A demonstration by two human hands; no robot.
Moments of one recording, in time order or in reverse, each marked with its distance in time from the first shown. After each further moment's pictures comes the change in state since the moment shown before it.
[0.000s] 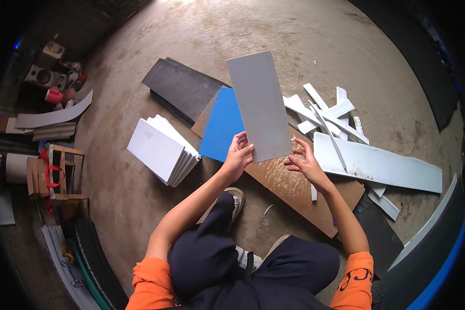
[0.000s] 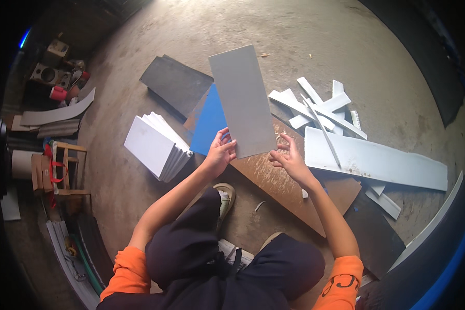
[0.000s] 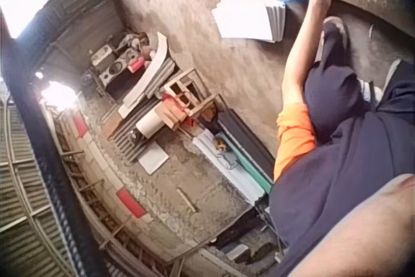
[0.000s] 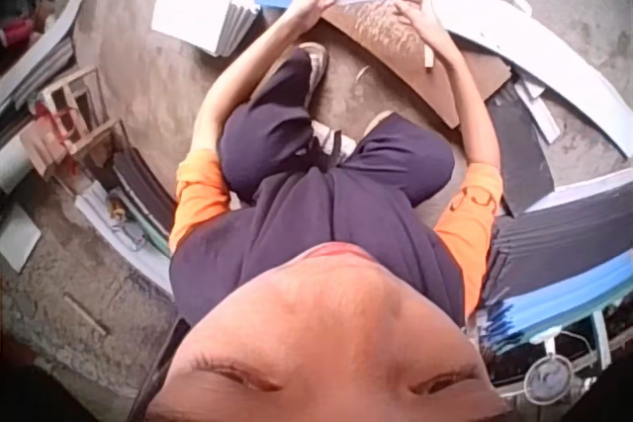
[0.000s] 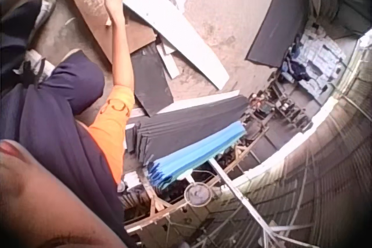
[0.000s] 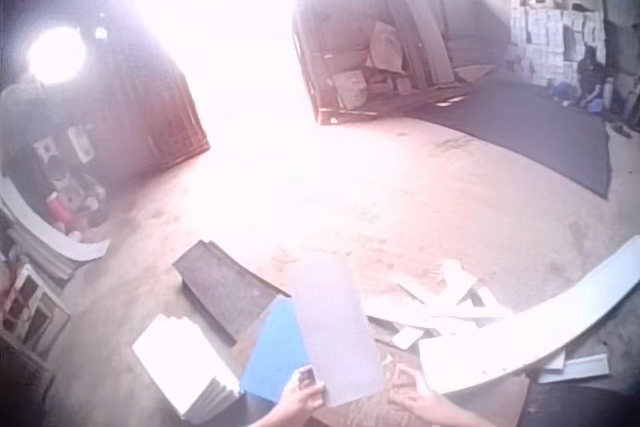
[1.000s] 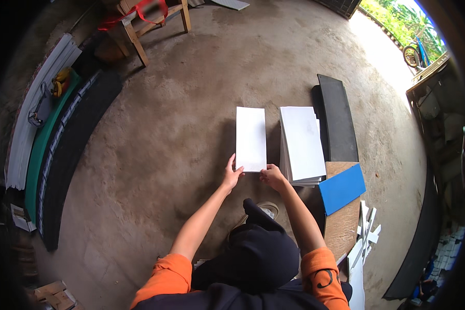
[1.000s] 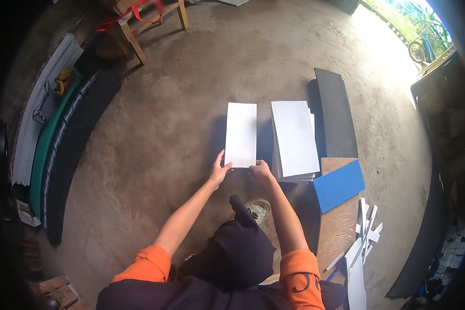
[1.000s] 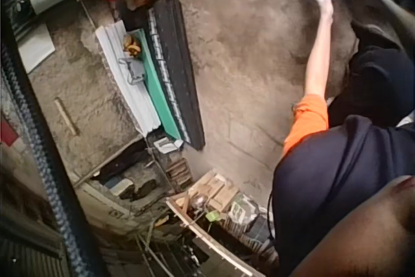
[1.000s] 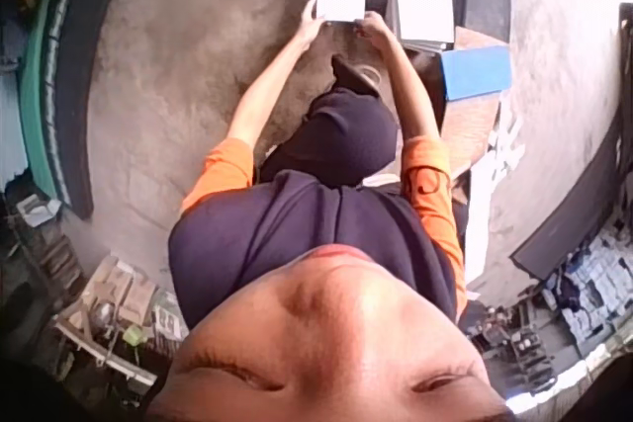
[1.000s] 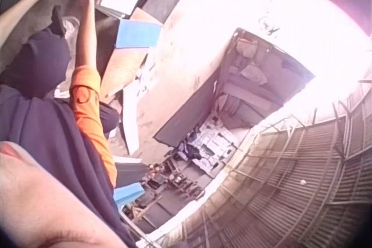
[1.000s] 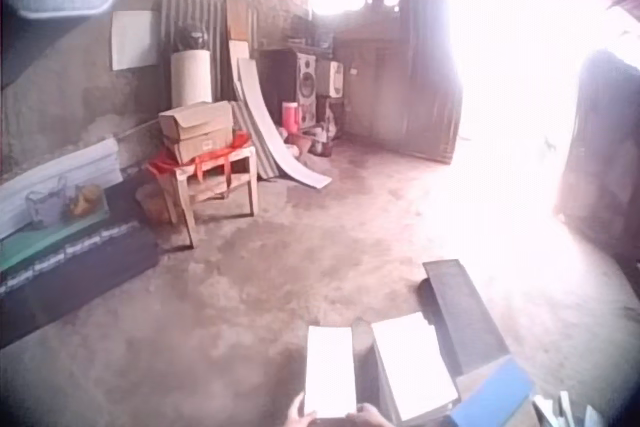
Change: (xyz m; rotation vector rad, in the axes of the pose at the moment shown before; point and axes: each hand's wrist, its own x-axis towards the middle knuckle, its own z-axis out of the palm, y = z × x) left_hand -0.252 -0.035 -0.381 -0.152 0.931 0.374; right_hand 0.133 0.141 0.490 -0.565 -0.451 0.519
